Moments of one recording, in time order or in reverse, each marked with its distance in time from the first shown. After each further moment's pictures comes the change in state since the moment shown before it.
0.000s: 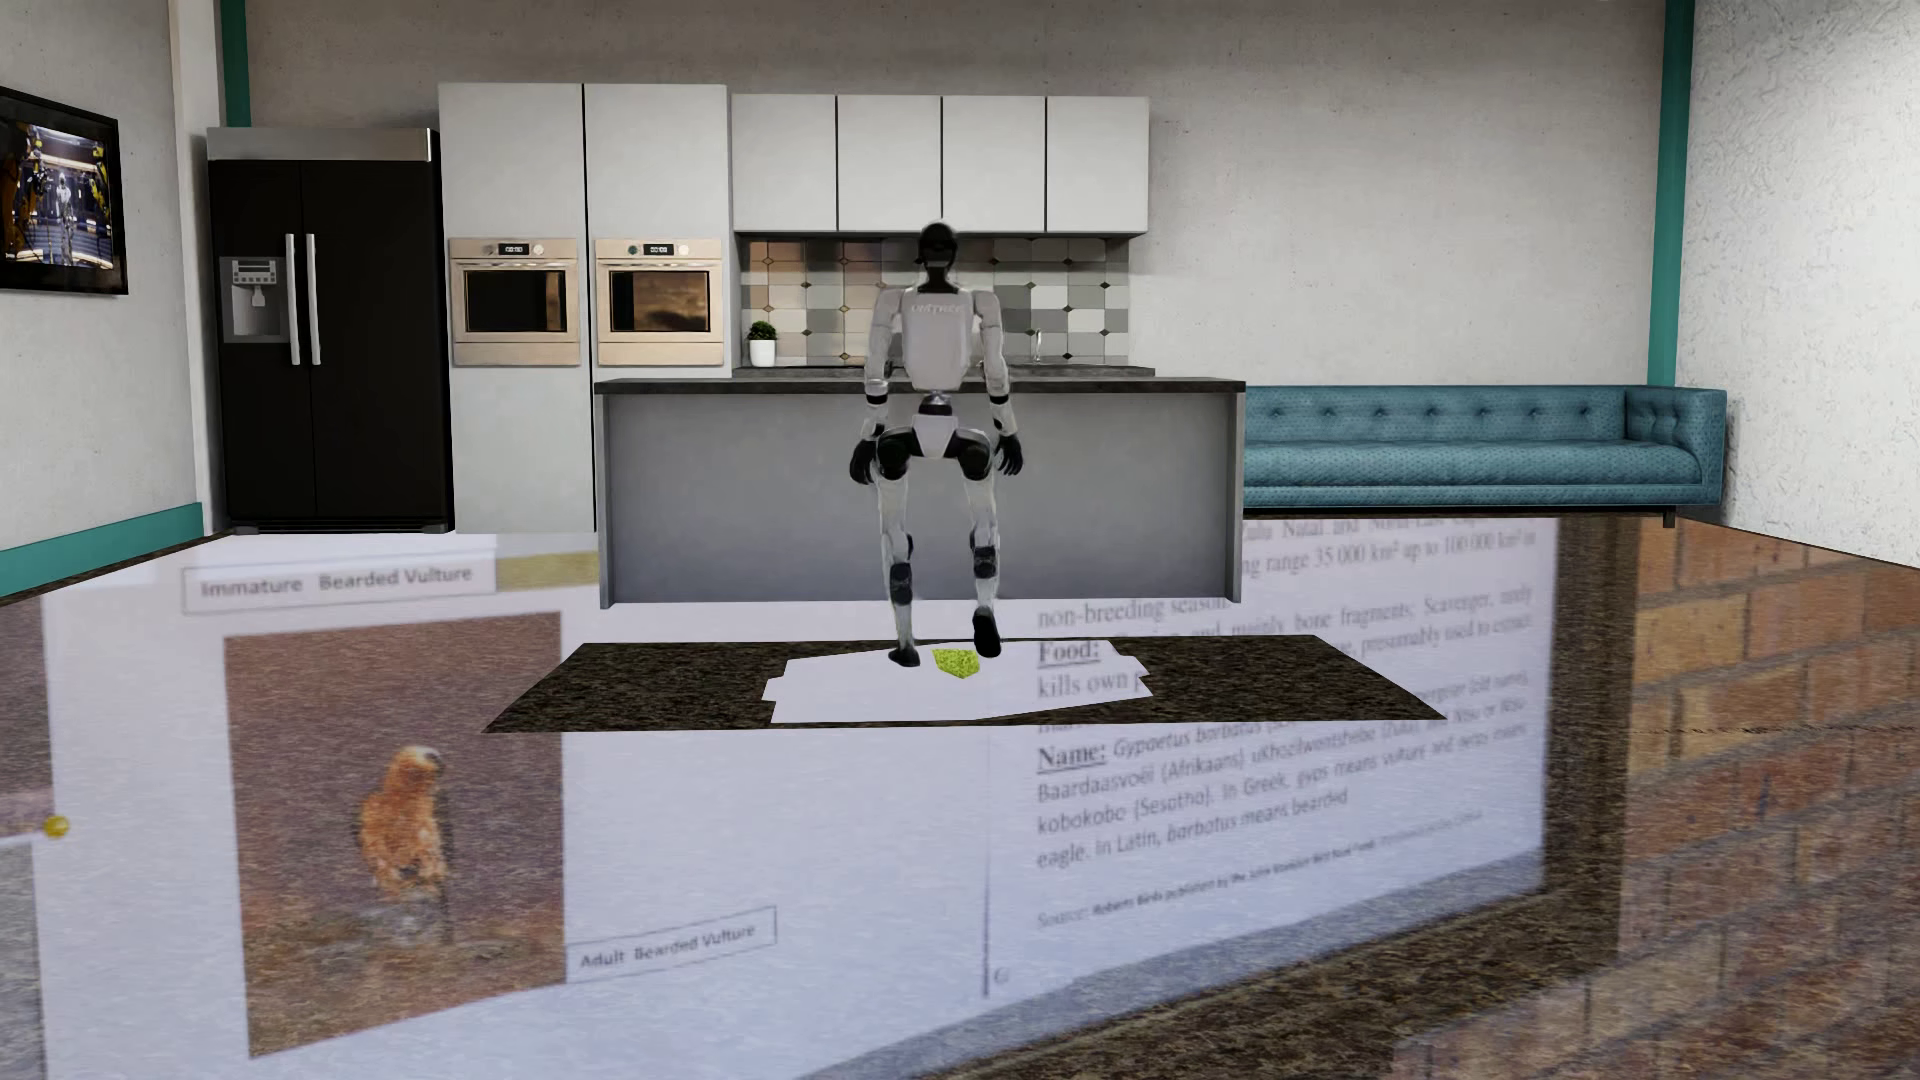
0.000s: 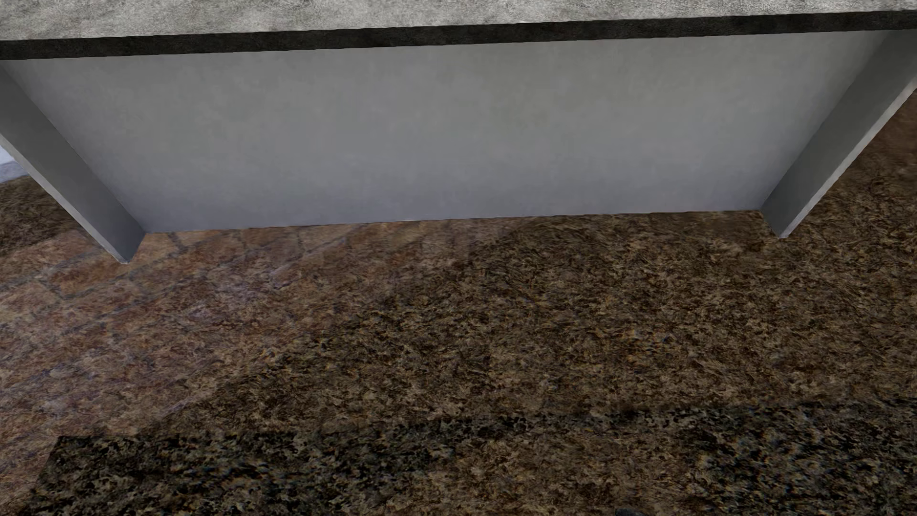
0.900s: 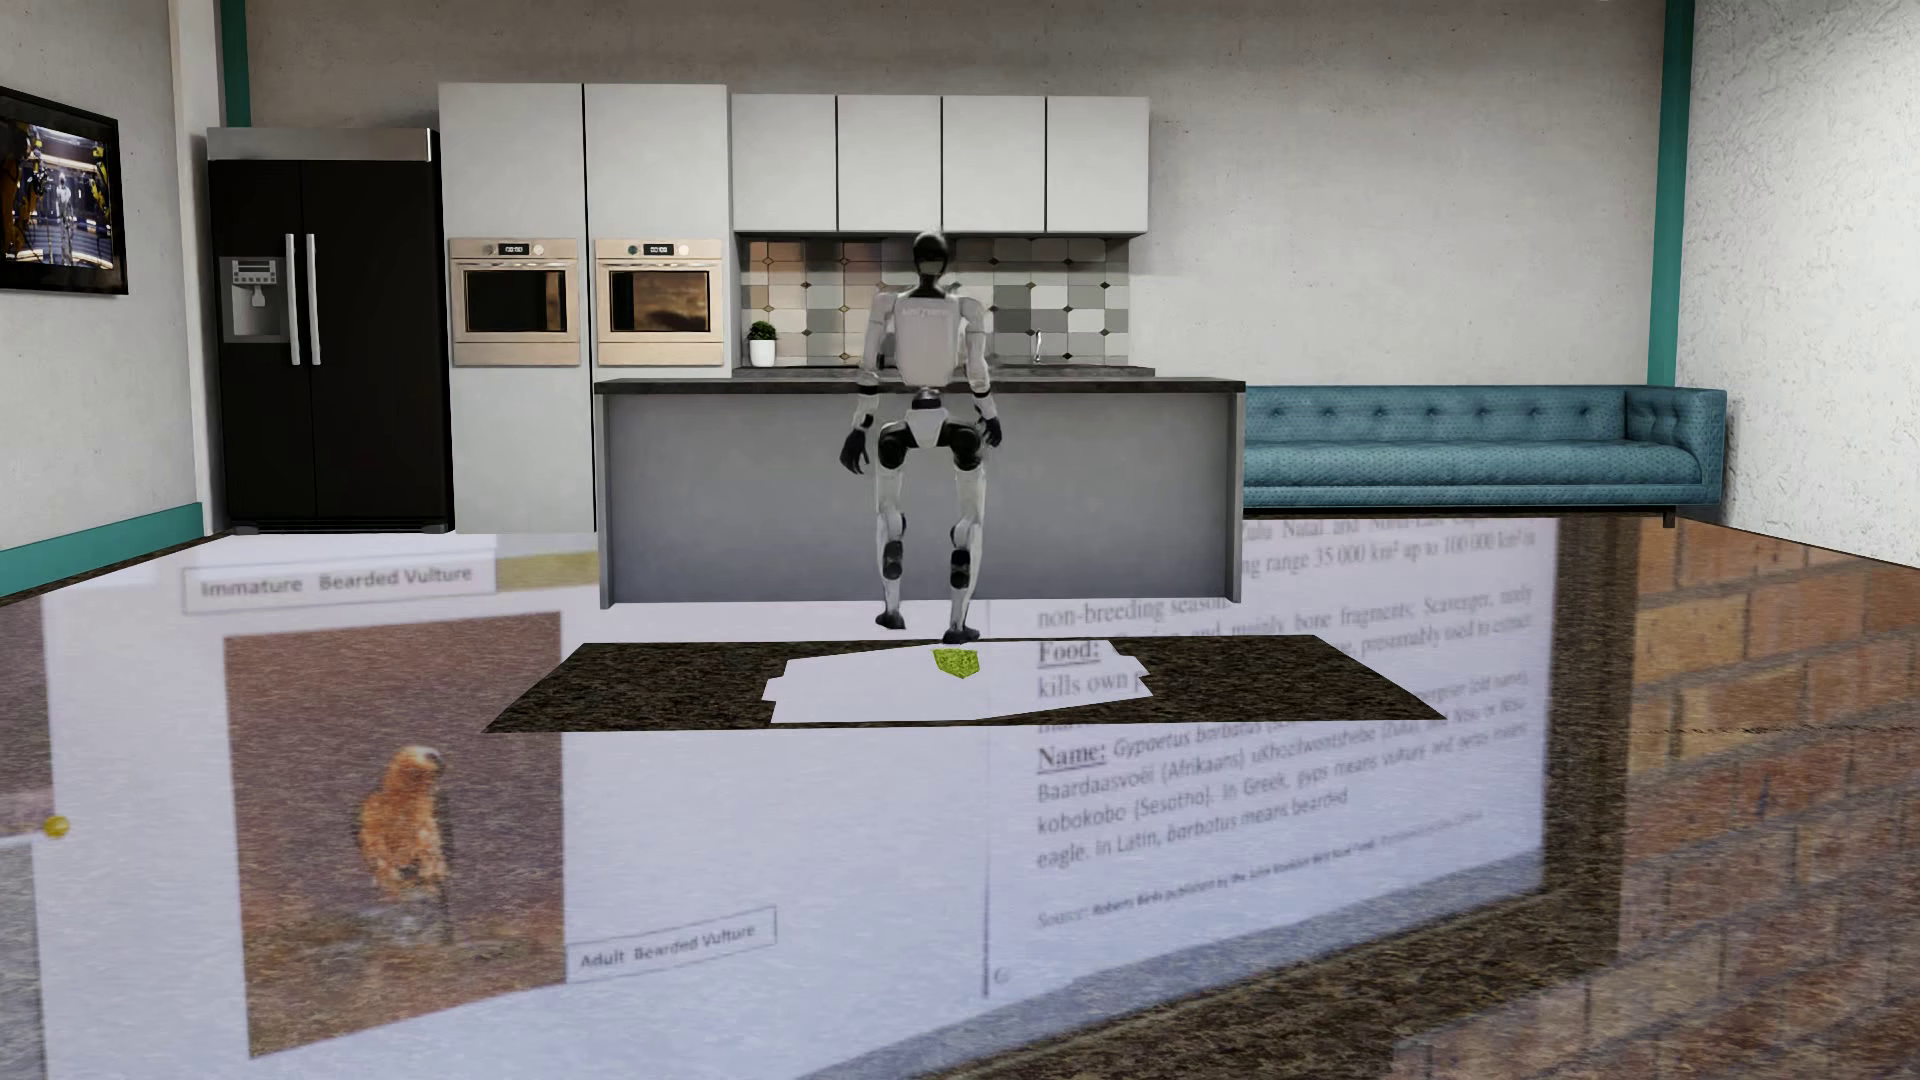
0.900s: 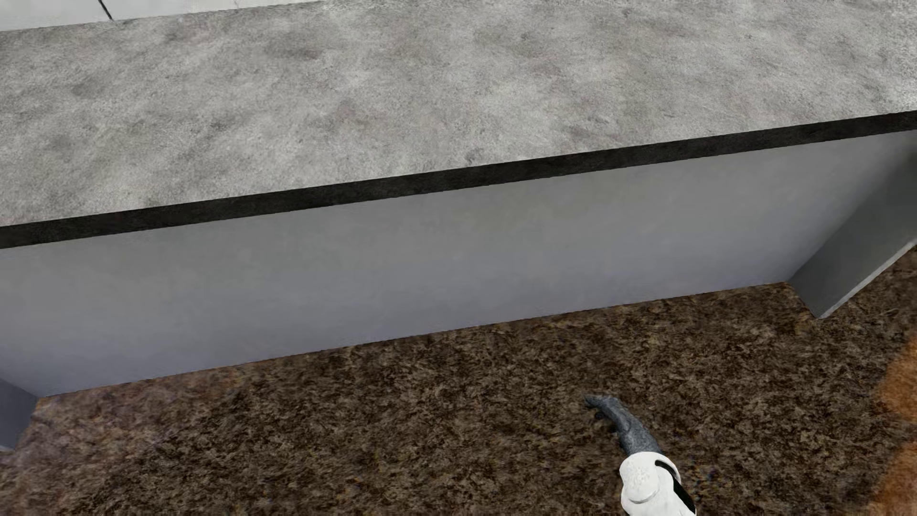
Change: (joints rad) body -0.199 0.416 0.003 0.231 0.151 0.123 0.048 -0.289 -0.012 -0.151 -0.911 0.249 -0.214 0.316 -0.369 0.020 0.055 0.015 -0.051 0.020 -0.007 0.017 -0.050 -0.087 0.047 0.037 -0.100 -0.089 -0.125
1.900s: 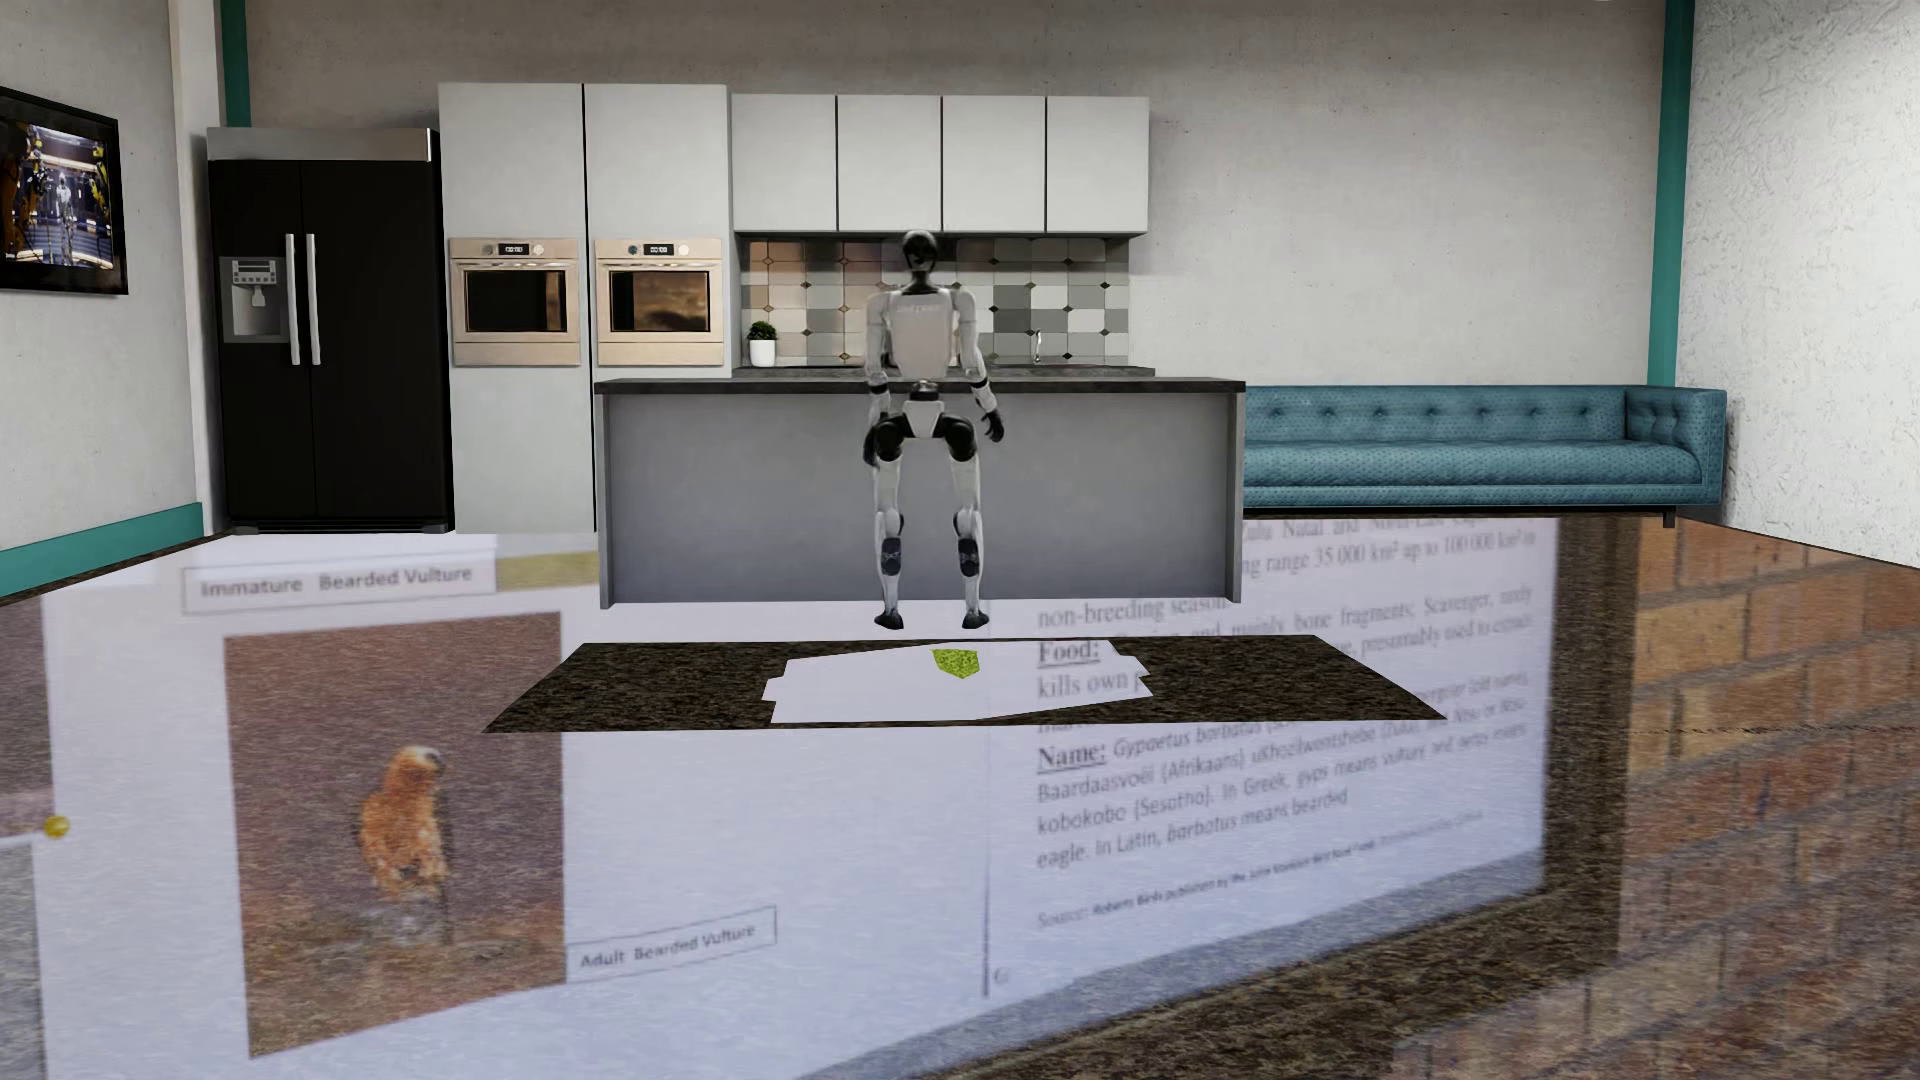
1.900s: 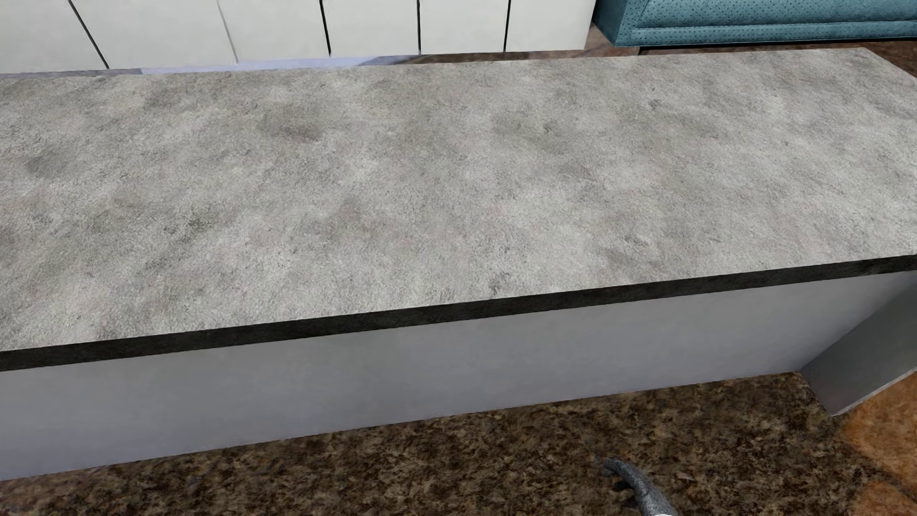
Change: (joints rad) body 0.336 -0.121 -0.026 -0.116 -0.084 -0.123 0.042 0.194 -0.053 -0.016 -0.102 -0.179 0.157 -0.285 0.191 -0.094 0.011 -0.079 0.073 -0.104 -0.034 0.126 -0.015 0.038 0.011 0.024 0.064 -0.063 0.052
